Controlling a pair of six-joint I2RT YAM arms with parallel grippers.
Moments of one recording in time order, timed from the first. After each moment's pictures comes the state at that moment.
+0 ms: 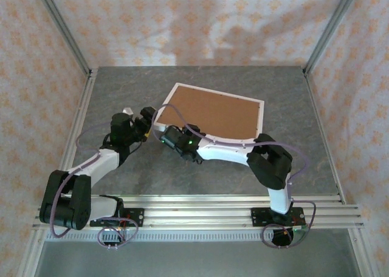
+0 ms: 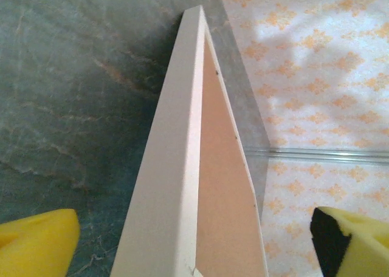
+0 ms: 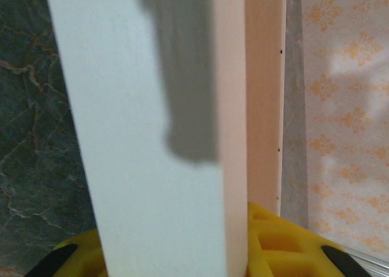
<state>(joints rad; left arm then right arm) -0.10 1.26 0.52 0.30 0.32 -1.19 1.05 1.91 1.38 -0.50 0.77 -0.47</state>
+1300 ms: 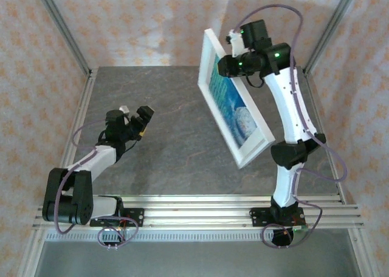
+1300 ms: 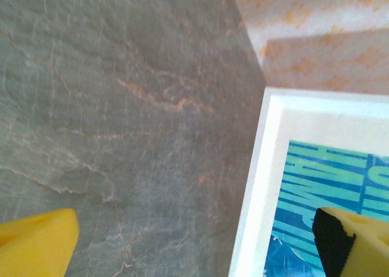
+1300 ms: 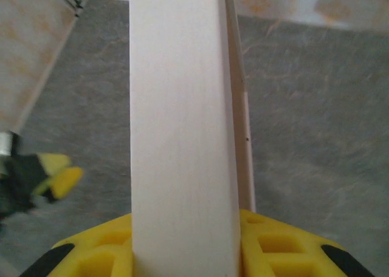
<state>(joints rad) -0.03 1.32 0.55 0.25 0.40 -1.09 0.38 1.94 2.52 -1.37 -0.26 0.21</state>
